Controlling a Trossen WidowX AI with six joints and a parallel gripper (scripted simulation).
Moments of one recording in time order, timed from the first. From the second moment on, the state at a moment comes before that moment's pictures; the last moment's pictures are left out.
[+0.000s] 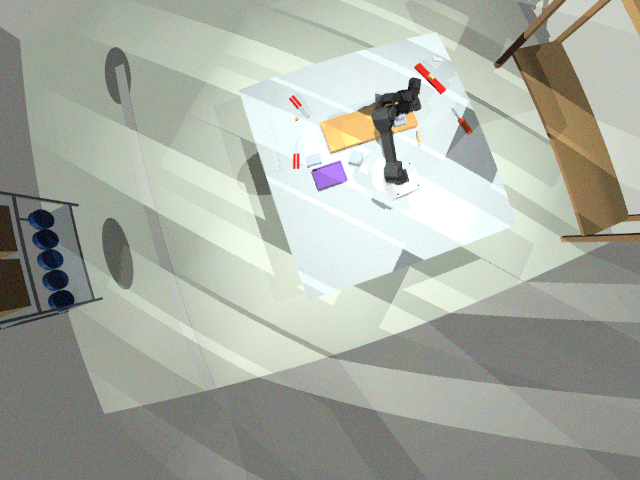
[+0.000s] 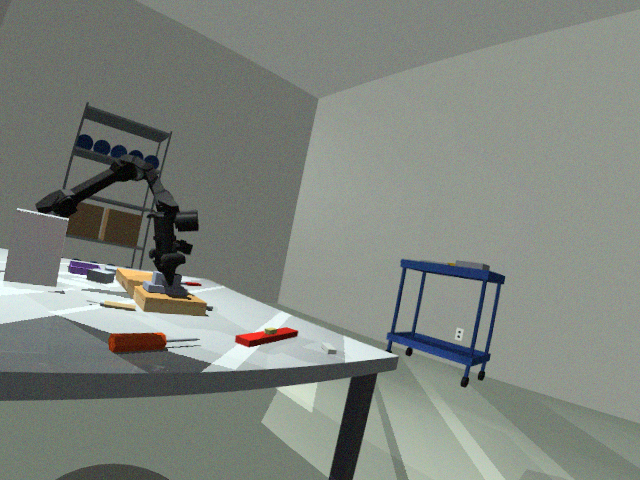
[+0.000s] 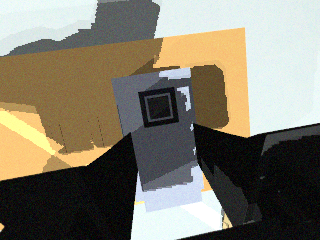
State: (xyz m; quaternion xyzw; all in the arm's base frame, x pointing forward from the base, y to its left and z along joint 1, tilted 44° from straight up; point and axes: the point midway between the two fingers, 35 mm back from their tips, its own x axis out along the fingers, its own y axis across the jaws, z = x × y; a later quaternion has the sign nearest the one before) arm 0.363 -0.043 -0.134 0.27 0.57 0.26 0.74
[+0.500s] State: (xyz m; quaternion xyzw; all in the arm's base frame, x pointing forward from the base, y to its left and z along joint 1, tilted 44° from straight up) arm 0.365 -0.066 -0.154 0.27 0.57 0.26 0.74
